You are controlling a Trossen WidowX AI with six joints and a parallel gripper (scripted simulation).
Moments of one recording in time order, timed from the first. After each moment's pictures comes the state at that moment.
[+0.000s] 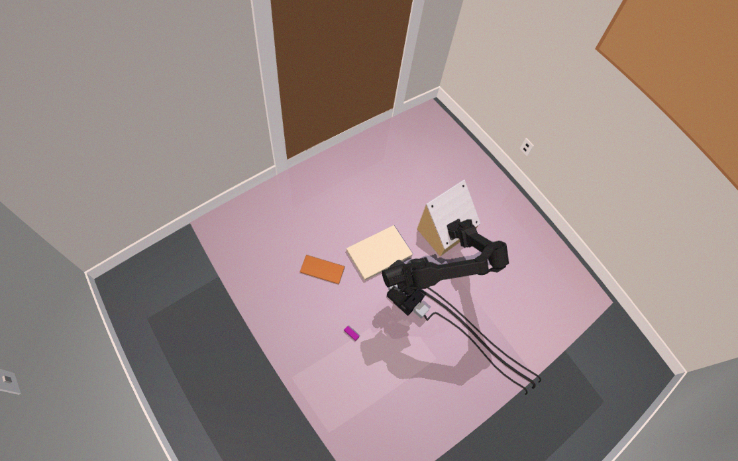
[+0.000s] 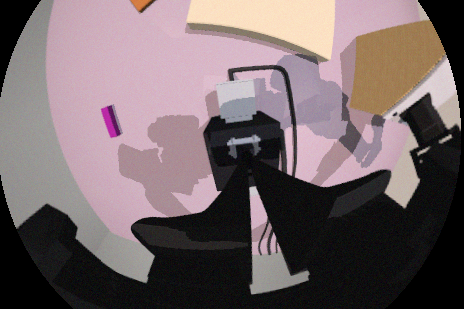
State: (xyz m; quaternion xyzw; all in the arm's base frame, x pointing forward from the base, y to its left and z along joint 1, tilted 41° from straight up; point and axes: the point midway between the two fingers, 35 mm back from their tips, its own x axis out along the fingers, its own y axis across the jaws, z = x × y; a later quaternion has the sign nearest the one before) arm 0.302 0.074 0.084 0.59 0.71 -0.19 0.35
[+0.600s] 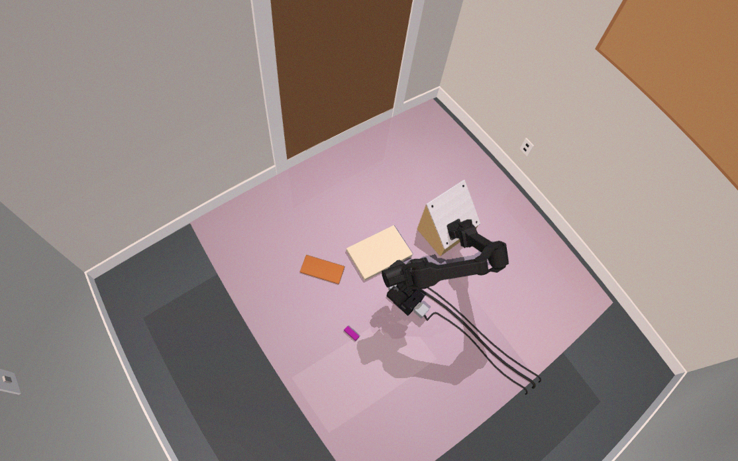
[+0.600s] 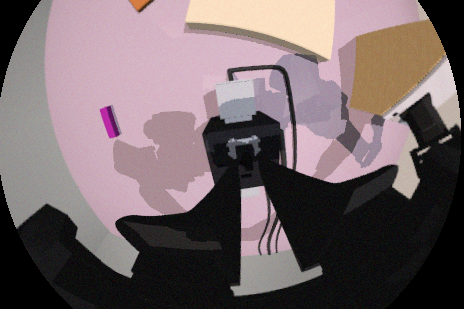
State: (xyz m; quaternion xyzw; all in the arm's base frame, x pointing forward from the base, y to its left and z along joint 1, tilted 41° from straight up) arm 0.302 0.075 0.084 0.59 0.71 -0.19 0.35
